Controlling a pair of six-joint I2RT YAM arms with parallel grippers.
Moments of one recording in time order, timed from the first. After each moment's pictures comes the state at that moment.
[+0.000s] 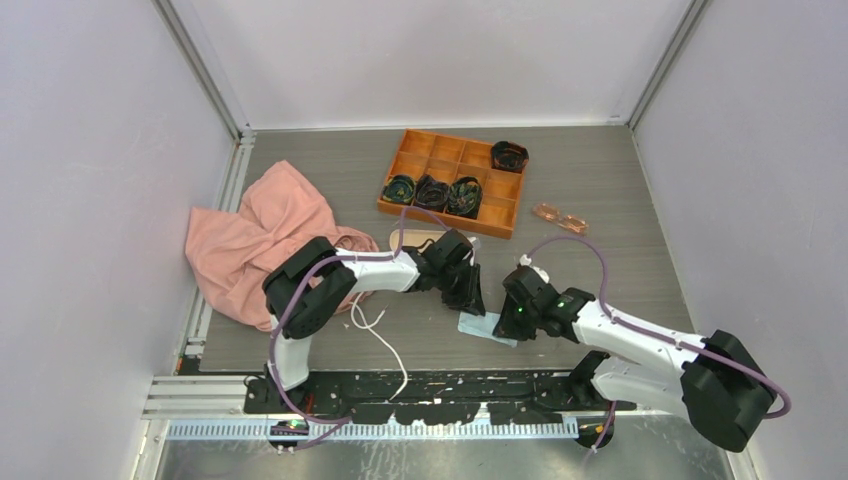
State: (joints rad) left arm -0.94 1.93 1.12 -0.11 0.36 -0.84; right arm 0.74 1.05 0.43 -0.45 0.02 0.99
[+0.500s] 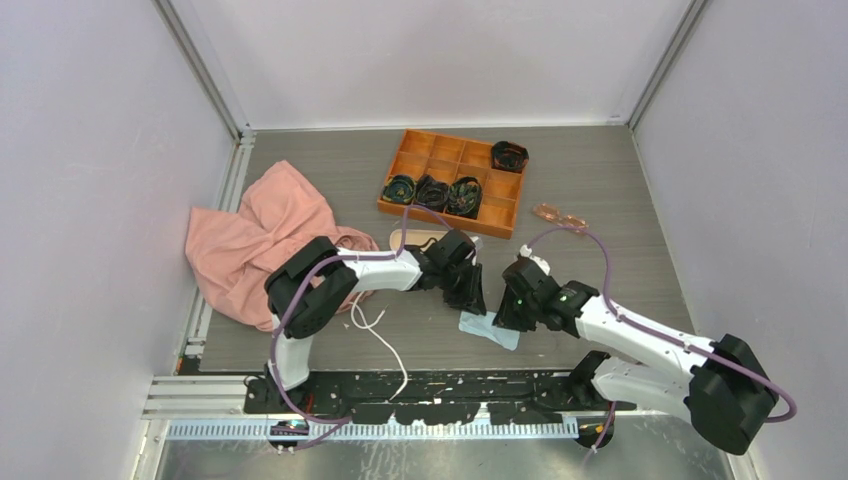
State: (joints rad) left arm -0.94 1.94 1.15 -0.13 0.36 -0.83; right arm 0.75 1.02 0.50 -0.54 0.04 0.95
